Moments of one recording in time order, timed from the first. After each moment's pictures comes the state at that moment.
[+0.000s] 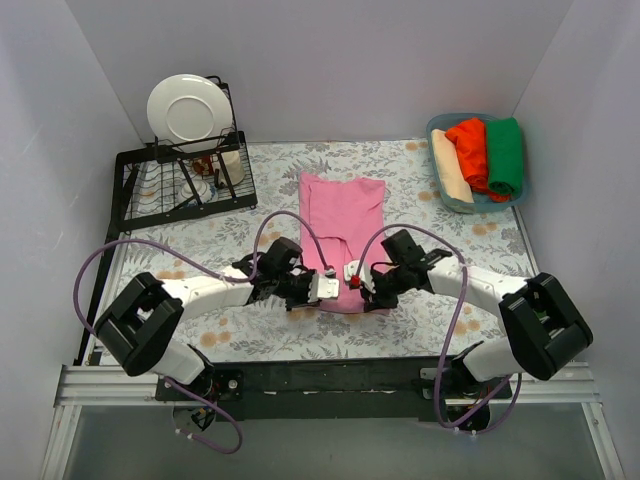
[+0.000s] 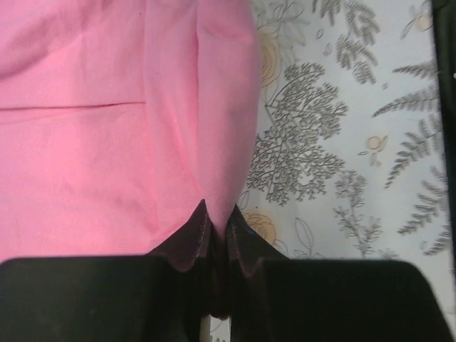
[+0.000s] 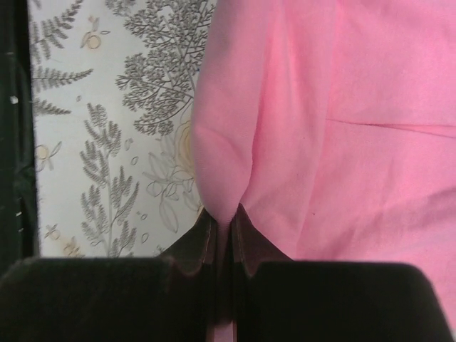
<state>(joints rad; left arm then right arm) -0.76 1.45 0.65 -0.07 0.55 0.77 0.63 1.40 0.66 -0.38 -0.66 -0.87</state>
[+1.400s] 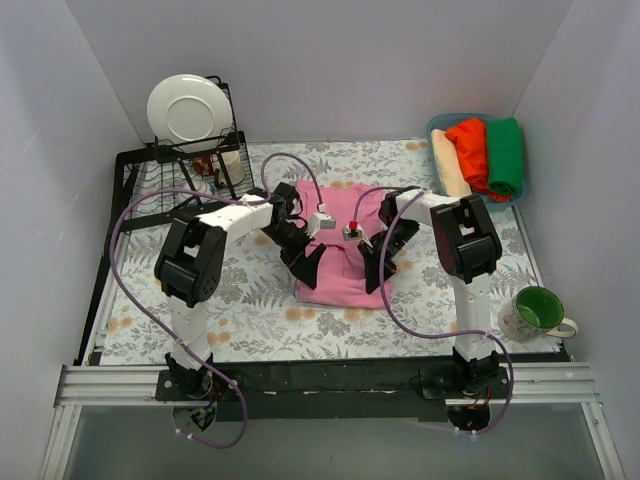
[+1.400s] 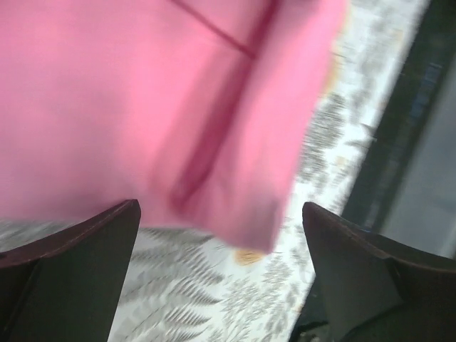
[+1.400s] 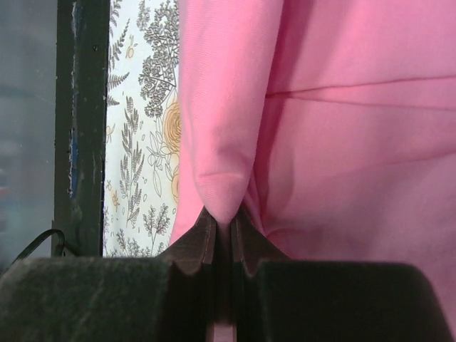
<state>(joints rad) -0.48 2.00 1.38 -0.93 0.84 0.54 0.39 2.17 1.44 -1.31 -0.96 -1.31</state>
